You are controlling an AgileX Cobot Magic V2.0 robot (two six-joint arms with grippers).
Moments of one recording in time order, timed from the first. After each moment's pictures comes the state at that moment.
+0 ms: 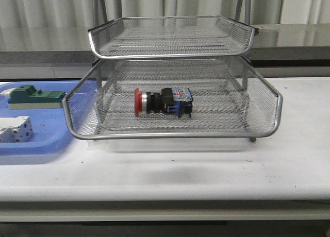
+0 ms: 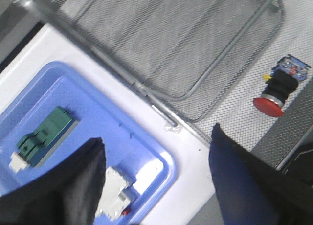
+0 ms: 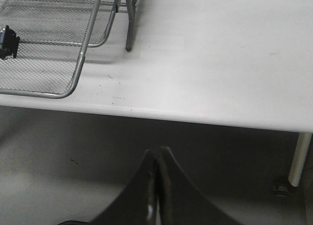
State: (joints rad) left arm -0.30 1.51 -1.75 -0.14 1.25 0.54; right arm 0.10 0.51 -0.69 0.03 0.97 0.06
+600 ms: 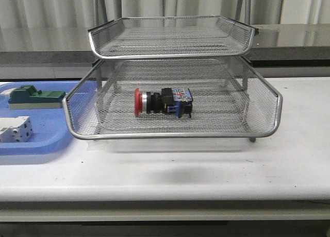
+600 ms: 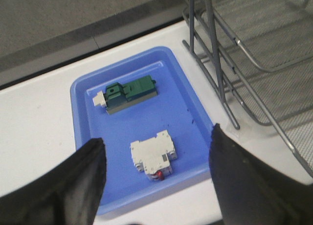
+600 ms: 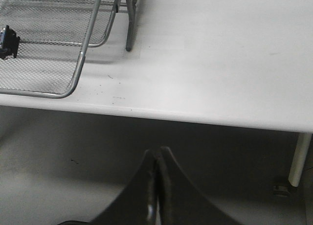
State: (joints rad) left arm 0.01 0.79 -0.94 -0.23 0.75 0.47; right arm 0.10 0.51 -0.69 0.03 0.97 0.06
